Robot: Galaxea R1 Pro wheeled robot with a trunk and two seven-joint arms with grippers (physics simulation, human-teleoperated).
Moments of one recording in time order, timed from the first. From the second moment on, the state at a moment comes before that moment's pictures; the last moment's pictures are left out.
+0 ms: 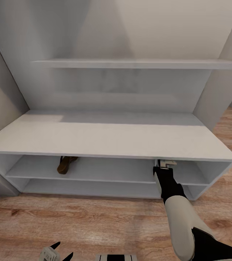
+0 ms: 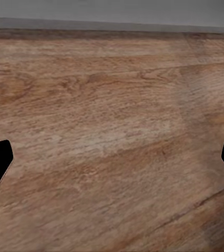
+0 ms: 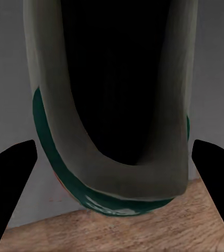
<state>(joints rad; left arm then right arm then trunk) -0.12 0.18 0.17 -0.66 0.05 -0.33 -0.79 -0.88 0.17 -0.42 -0.68 0.43 0.44 -0.25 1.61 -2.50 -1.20</state>
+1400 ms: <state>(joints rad) -0.12 0.18 0.17 -0.66 0.05 -0.33 -0.79 -0.88 0.17 -0.42 -0.68 0.43 0.44 -0.25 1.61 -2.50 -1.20</state>
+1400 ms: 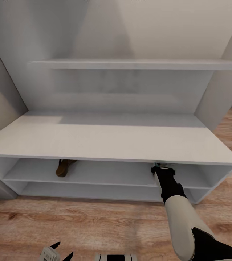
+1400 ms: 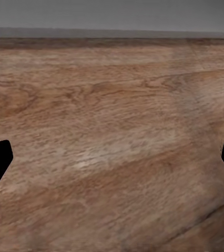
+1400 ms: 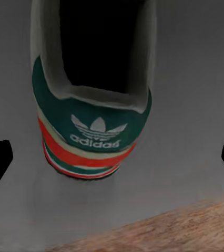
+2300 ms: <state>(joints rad) -0.12 0.18 0.17 -0.66 0.05 -0.33 -0.79 -0.88 0.17 -0.42 -0.68 0.43 0.44 -0.25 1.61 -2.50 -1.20</state>
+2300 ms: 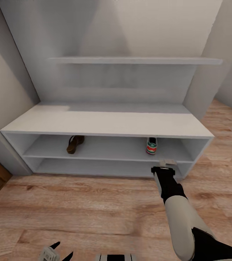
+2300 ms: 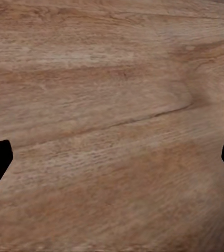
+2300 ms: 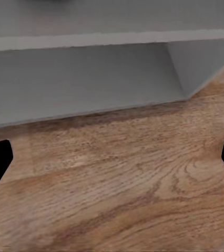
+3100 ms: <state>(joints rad) -0.11 0.19 0.17 -0.66 0.06 -0.34 -0.79 -0.68 0.08 -0.42 -0.56 0.44 0.20 0.01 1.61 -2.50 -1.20</state>
